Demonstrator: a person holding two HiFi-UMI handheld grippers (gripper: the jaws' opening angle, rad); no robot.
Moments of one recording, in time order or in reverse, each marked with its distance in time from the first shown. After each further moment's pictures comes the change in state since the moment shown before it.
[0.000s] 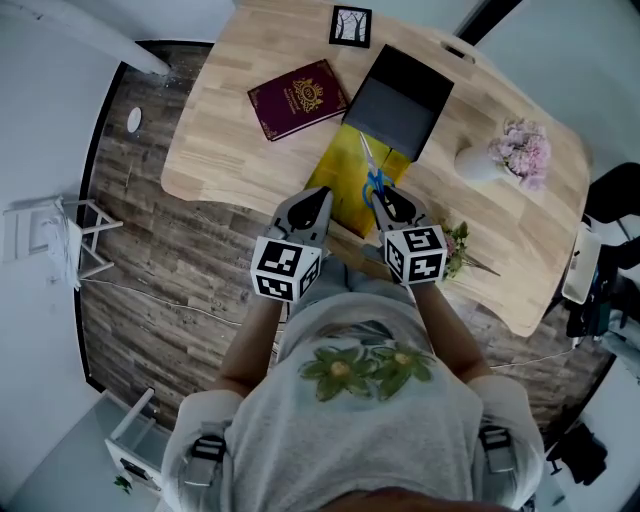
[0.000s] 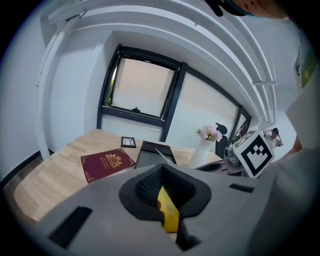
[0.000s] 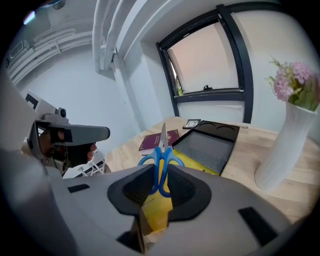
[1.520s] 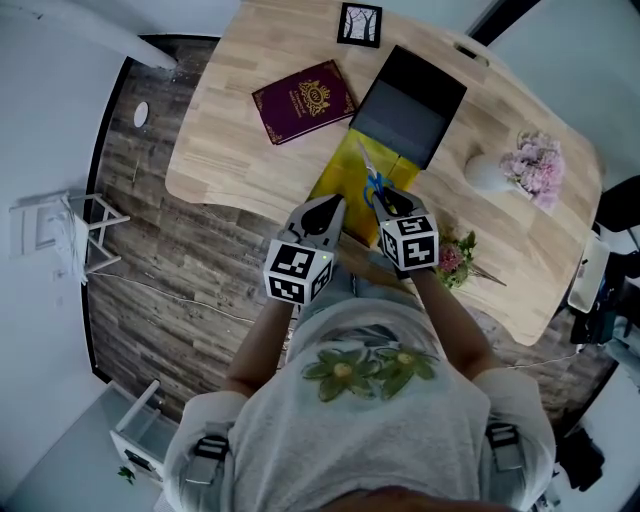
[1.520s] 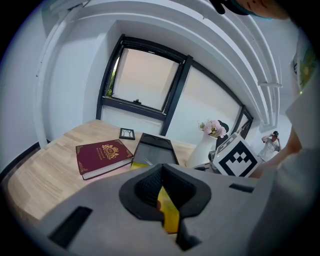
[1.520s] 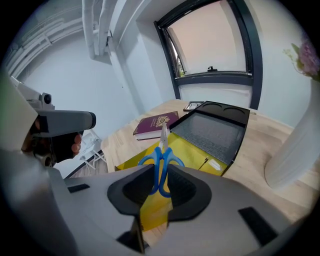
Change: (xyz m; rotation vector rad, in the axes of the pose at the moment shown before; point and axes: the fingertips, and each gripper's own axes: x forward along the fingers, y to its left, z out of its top) left arm 0.028 0.000 -0.018 -0.051 0.064 -0.009; right arm 0.051 -0.018 -0.032 -0.008 0.187 0.021
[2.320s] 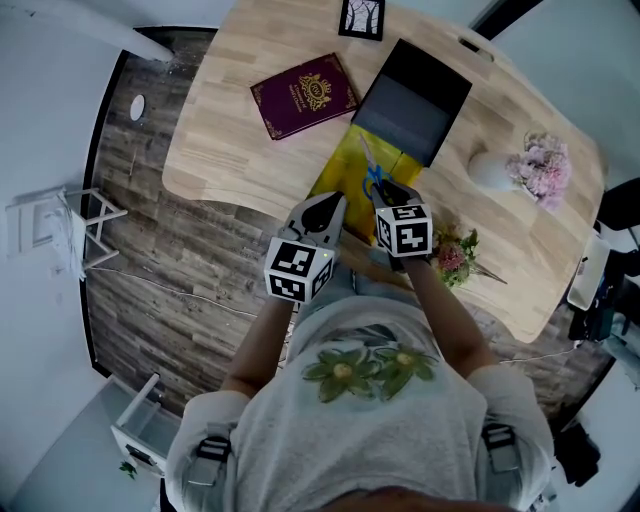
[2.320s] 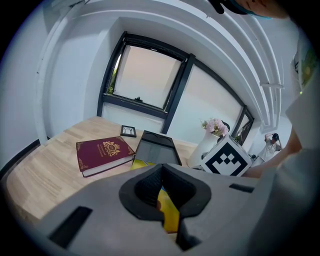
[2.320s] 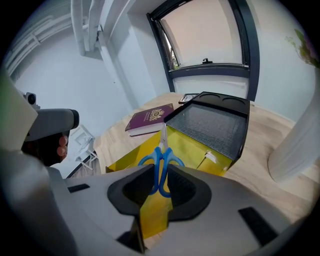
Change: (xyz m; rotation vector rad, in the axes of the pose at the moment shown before) left arm 0.006 0.010 -0.006 -0.019 0.019 0.000; right arm 0.029 -0.008 -0.006 0.054 0.064 -0.046
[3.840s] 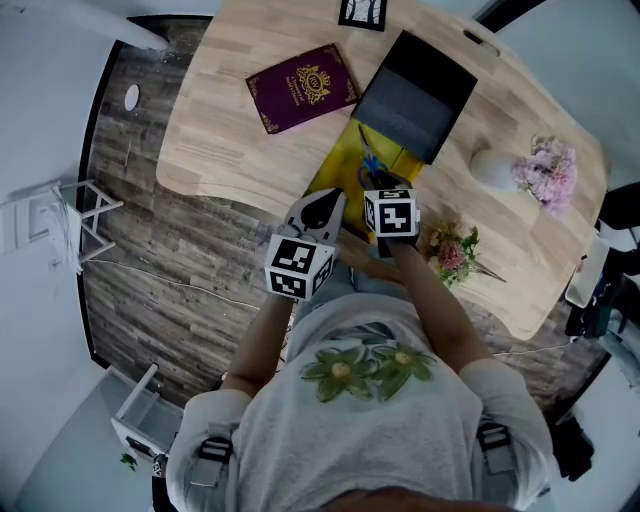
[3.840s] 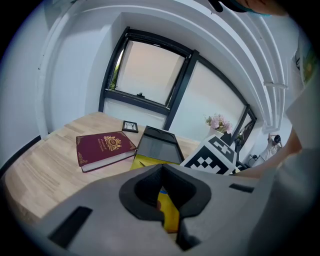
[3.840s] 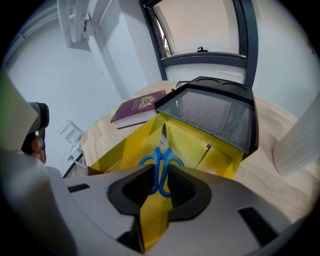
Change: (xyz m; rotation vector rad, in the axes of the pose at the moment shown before) left arm 0.015 0.009 -0.014 -0.022 0.034 0.014; right arm 0.044 -0.013 -0.014 0.052 0.102 -0.080
